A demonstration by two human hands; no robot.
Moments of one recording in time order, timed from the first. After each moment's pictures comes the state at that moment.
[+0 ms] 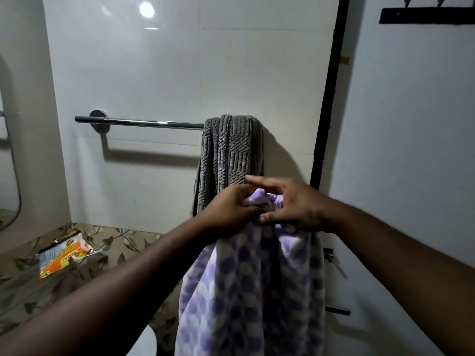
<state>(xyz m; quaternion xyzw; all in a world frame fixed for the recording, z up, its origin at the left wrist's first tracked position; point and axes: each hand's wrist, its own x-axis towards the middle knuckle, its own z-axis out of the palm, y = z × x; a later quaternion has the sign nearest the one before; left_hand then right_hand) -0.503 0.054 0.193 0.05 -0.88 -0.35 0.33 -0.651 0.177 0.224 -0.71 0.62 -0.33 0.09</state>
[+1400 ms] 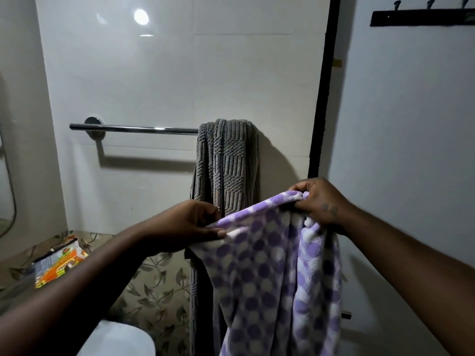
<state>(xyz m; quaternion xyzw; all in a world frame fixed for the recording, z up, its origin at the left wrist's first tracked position) -0.443 0.012 0.187 0.10 -0.92 -0.32 0.21 -0.704 0.189 0.212 -0.53 0.71 -0.47 0.03</state>
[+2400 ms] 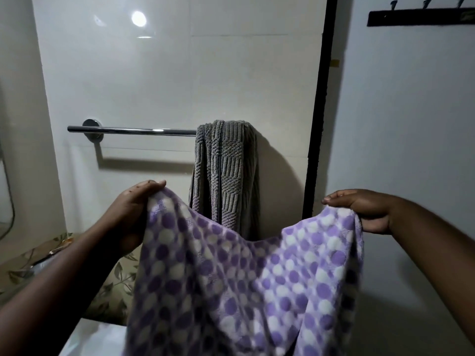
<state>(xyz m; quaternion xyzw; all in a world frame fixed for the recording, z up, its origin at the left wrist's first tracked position) -0.403 -0.013 0.195 0.15 -0.58 -0.69 0.41 -0.770 0.238 0.219 -0.30 0.67 -0.57 0.36</state>
